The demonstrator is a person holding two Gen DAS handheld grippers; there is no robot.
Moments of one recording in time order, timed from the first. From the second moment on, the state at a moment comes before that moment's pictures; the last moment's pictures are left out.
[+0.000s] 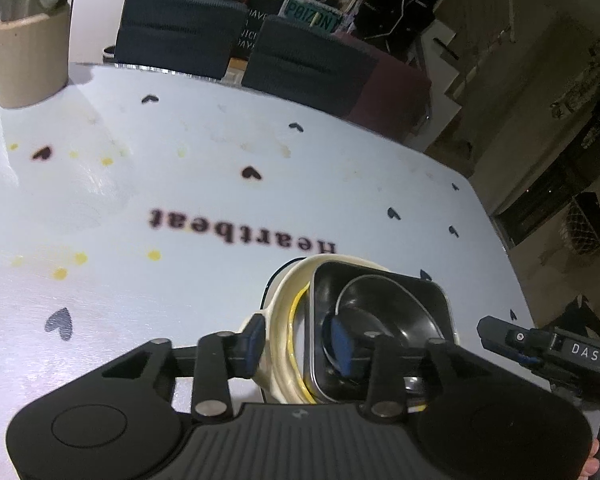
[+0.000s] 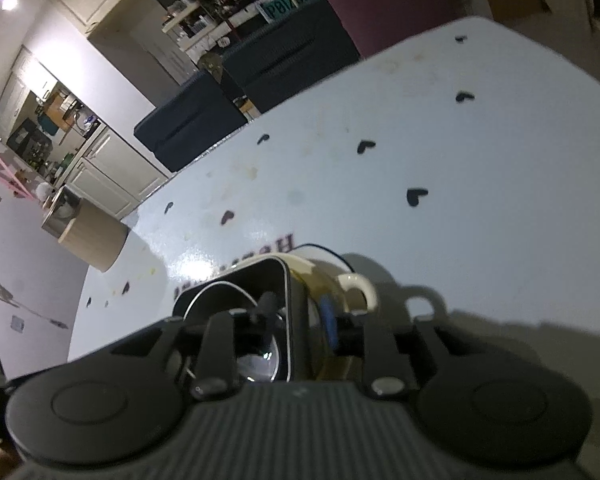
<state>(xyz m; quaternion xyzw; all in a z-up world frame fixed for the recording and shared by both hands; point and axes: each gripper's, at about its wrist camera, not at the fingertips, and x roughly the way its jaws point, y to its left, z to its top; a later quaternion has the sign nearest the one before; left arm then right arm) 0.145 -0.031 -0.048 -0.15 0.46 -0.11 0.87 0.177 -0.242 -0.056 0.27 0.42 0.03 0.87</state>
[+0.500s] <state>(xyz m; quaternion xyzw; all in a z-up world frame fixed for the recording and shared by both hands) 0.092 -0.043 0.010 -0.11 0.39 -0.15 0.90 0.130 -0.232 -0.007 0.20 0.35 0.03 0.92</state>
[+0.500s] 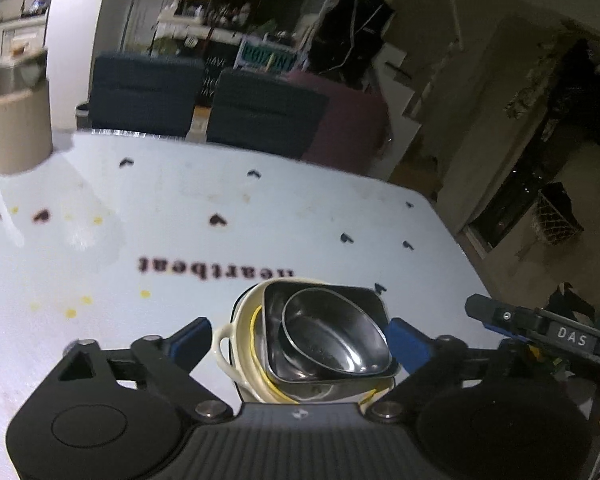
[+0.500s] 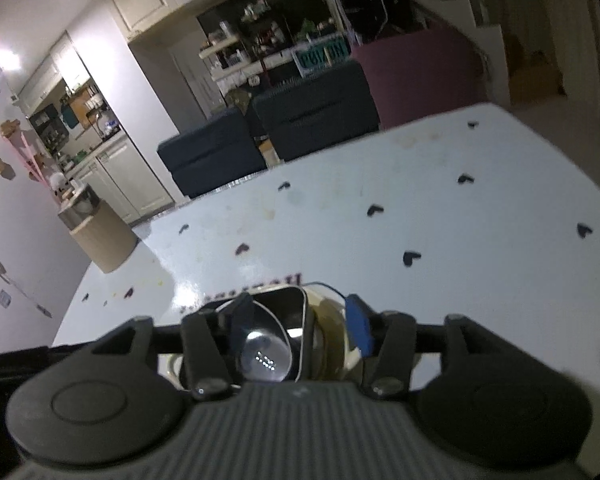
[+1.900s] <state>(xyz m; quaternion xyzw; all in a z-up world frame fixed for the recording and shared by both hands) -0.041 -0.034 -0.008 0.01 0.26 -0.06 0.96 0.014 -0.189 -0.011 0.01 0.22 -0.03 0.97</state>
